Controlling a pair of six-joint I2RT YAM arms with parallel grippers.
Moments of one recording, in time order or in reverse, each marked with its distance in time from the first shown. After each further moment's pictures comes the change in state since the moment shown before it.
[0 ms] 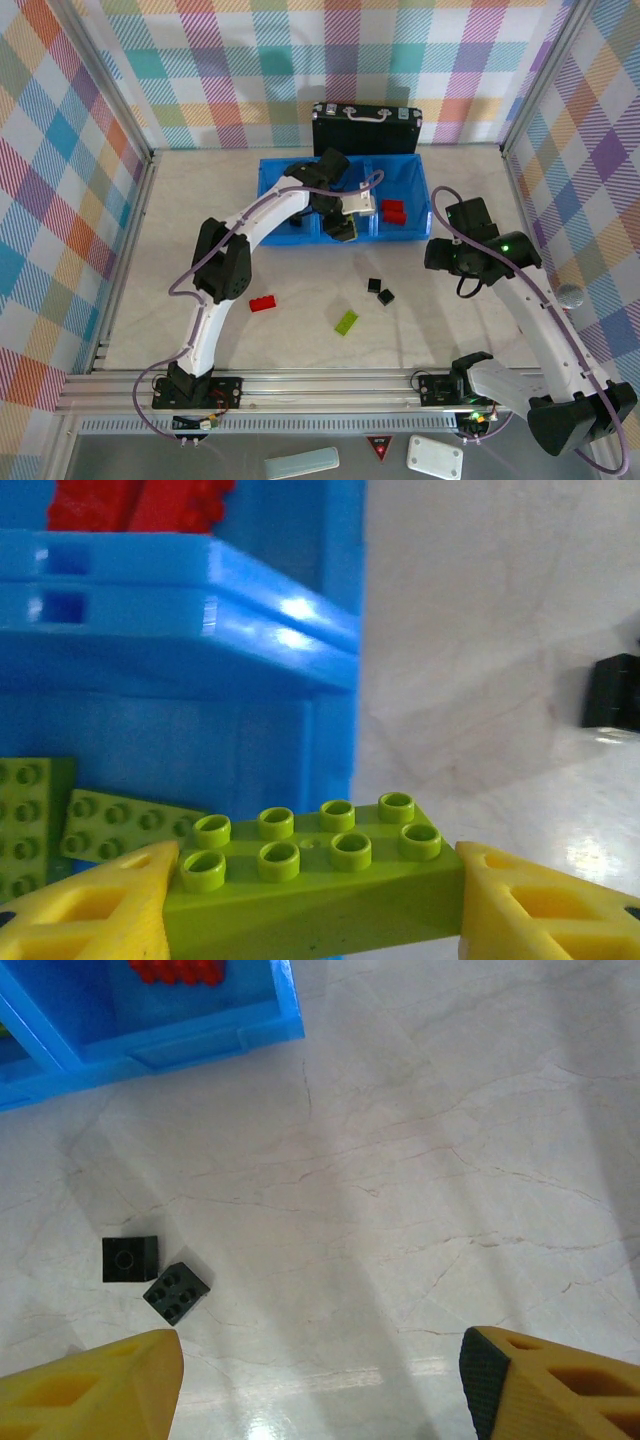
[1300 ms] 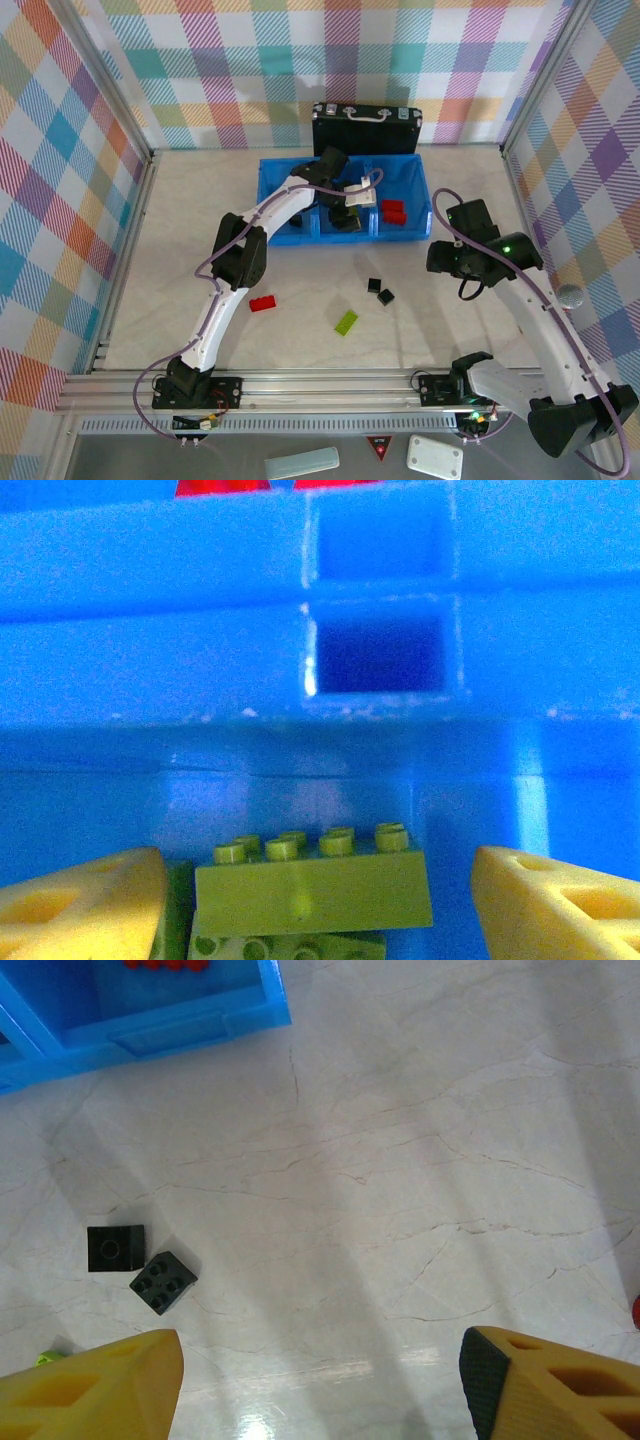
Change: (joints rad) left arm 0.040 0.244 0.192 0.158 0.062 0.093; right arm 0.000 -0.011 0.002 -0.027 0.008 0.000
